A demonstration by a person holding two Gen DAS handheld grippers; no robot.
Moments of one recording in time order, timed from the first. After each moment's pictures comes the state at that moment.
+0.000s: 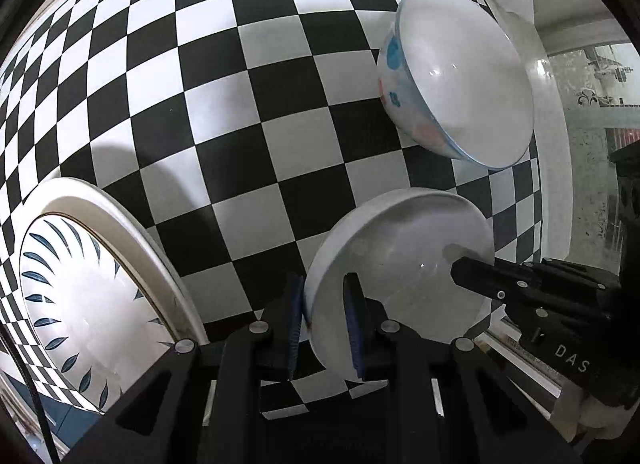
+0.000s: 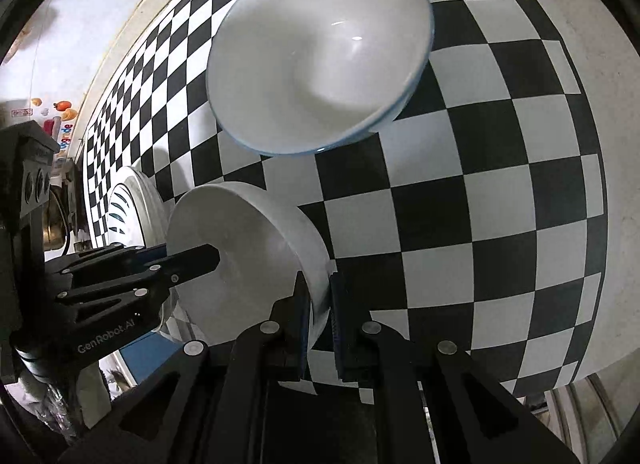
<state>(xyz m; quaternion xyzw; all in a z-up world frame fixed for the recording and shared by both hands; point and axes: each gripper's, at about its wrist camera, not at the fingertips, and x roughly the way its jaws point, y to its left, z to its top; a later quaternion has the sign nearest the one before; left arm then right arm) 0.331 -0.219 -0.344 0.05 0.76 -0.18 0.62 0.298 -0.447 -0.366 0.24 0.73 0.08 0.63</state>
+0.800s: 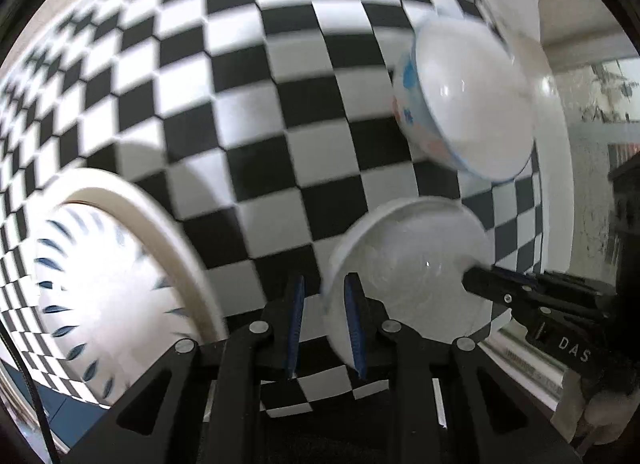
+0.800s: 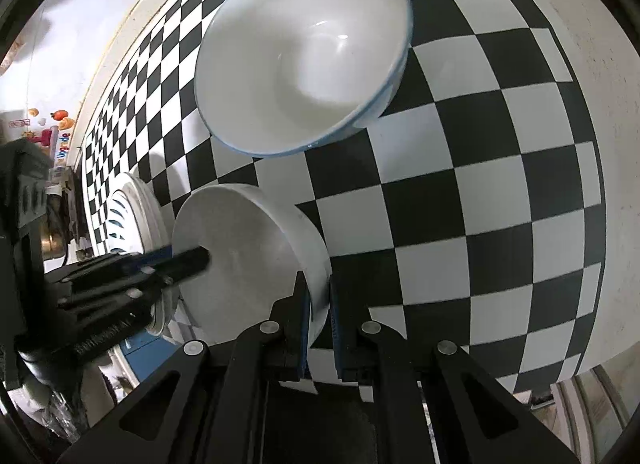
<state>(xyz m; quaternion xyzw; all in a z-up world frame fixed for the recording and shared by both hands) 0.326 -0.203 -0.323 0.04 0.74 -0.16 0.65 0.294 -0.457 -0.363 0.26 0.73 0.08 0.62</state>
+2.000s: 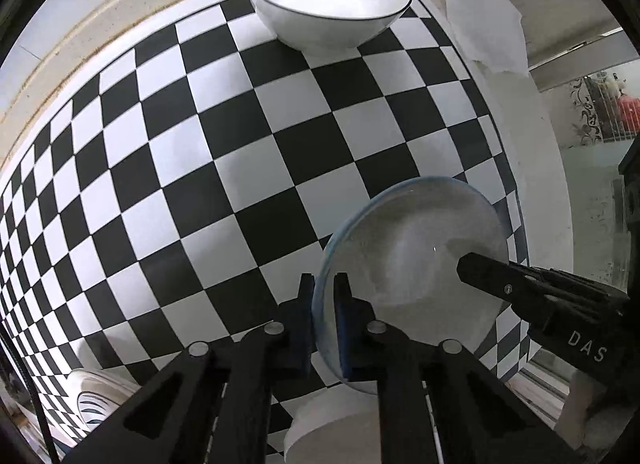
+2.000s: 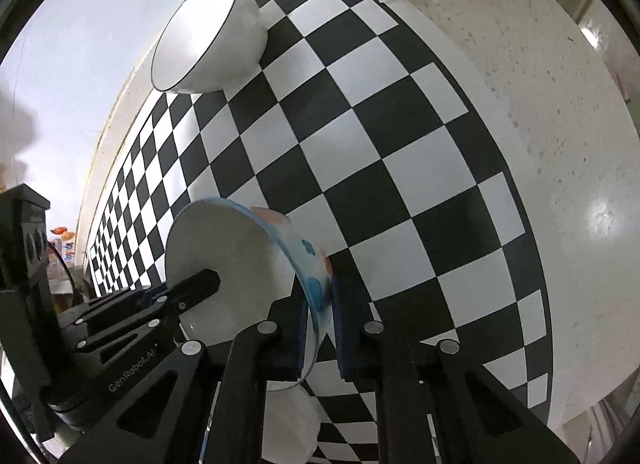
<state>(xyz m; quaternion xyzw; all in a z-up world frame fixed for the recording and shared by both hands) 0.424 -0.309 -0.336 0.10 0.71 -0.21 0.66 0.387 -0.529 -0.366 0.33 0.68 -0.01 0.66</state>
